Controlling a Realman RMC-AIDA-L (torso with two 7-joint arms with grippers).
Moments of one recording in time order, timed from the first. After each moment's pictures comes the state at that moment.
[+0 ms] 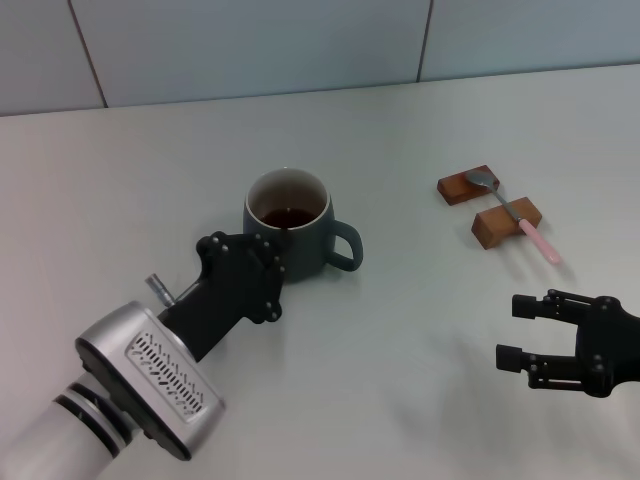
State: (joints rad) left arm -0.61 -2.08 0.22 -0.40 1.66 1.16 0.67; right arm 0.27 2.08 -0.53 -0.72 -2.05 -1.74 1.29
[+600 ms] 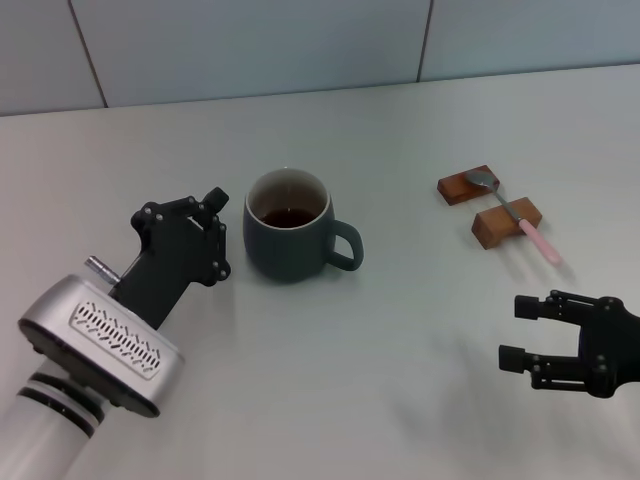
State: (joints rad) left arm -0.54 -2.08 -0.03 -0.39 1.73 1.17 0.67; right arm 0.26 2.07 -0.53 -0.72 -2.05 -1.75 1.30
